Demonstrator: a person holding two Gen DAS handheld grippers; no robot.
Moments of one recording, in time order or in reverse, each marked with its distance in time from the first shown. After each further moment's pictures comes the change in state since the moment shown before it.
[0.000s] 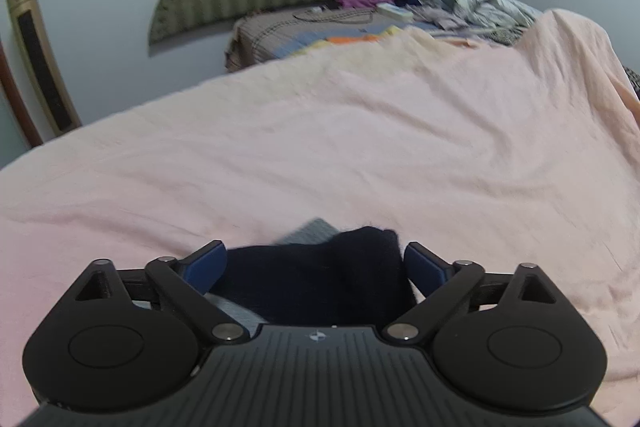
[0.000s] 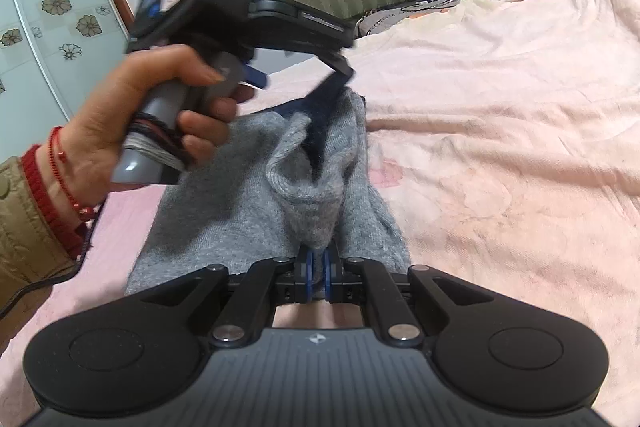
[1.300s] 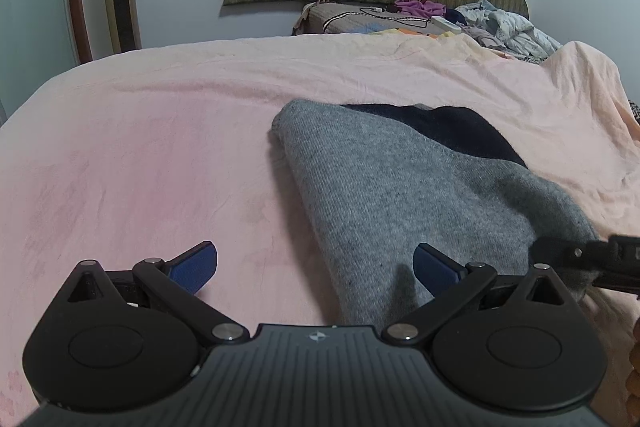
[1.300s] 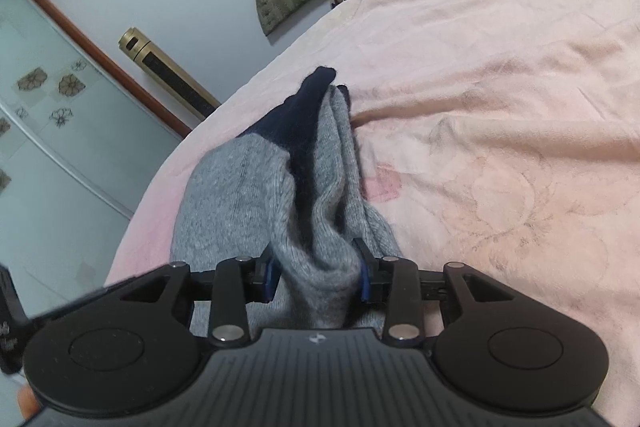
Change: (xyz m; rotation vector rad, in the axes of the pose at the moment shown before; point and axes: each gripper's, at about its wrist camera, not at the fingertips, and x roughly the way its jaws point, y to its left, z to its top) left arm -0.122 0.103 -0.150 -0.199 0.000 0.018; right arm 0.037 -0.040 0.035 0.305 0.087 0.118
